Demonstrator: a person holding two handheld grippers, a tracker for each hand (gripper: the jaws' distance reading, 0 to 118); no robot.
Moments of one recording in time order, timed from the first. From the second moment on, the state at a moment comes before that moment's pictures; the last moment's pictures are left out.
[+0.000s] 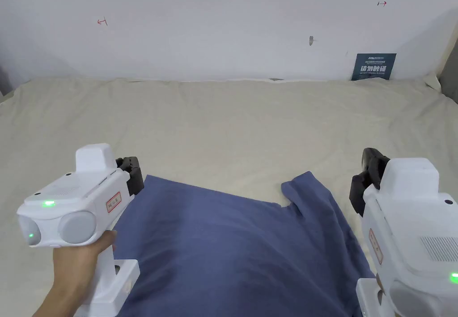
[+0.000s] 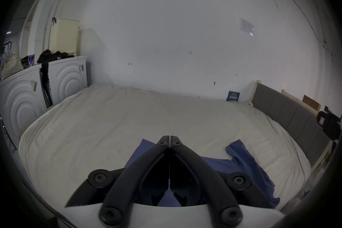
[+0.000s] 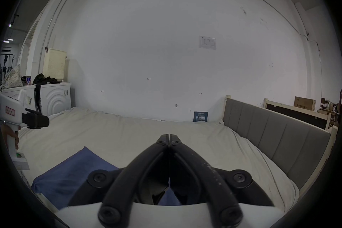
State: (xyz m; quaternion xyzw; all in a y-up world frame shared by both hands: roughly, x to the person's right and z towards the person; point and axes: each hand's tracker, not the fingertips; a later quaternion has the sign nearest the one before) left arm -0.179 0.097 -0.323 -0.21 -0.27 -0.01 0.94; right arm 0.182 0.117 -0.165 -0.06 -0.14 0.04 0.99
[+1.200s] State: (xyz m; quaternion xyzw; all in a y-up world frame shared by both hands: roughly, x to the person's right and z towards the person) left arm -0.176 -0.033 -0.569 -0.42 -0.23 -0.03 0.88; right arm 0.286 0.007 -0.300 -0.31 -0.18 -0.02 0.93
